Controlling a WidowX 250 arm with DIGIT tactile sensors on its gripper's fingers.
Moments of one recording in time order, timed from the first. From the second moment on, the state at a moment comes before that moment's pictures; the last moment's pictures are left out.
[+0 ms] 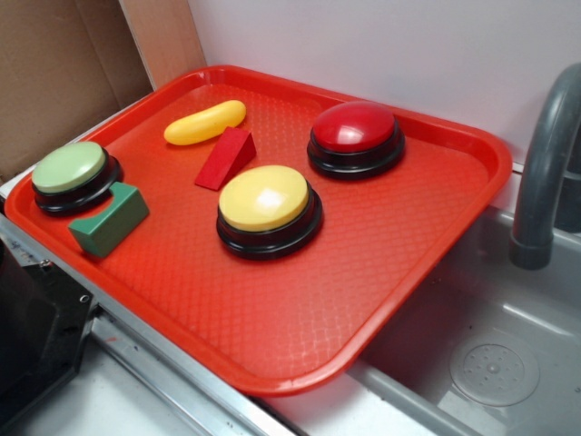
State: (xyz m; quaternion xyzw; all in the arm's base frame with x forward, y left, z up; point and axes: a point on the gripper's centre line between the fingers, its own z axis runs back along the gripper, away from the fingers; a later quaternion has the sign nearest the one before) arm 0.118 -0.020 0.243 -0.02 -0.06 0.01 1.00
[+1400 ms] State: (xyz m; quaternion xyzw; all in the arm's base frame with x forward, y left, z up) arm 0.220 -0.047 0.058 0.02 -0.01 -0.16 0.99
